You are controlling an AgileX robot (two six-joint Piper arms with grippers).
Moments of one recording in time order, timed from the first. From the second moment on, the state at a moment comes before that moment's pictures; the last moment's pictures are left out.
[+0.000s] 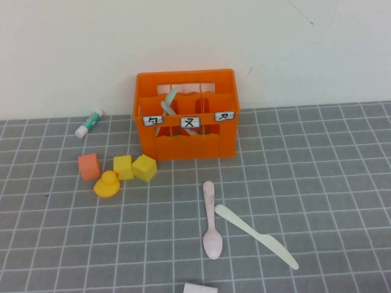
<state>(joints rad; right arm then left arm) 0.00 -0.01 0.03 -0.04 0.41 -0.01 0.05 0.23 -0.44 -1.58 0.18 1.50</state>
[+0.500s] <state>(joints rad) 0.00 -0.01 0.03 -0.04 0.41 -0.01 0.16 0.08 -0.34 -0.28 0.67 0.11</state>
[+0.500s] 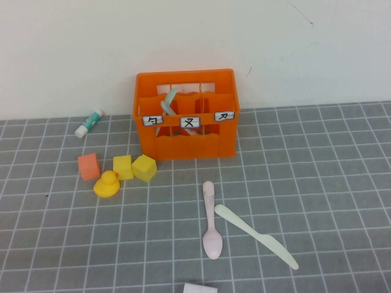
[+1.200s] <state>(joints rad) 0.00 -0.01 0.03 -0.04 0.41 -0.01 -0.04 -0.01 0.02 -0.10 0.23 -0.05</state>
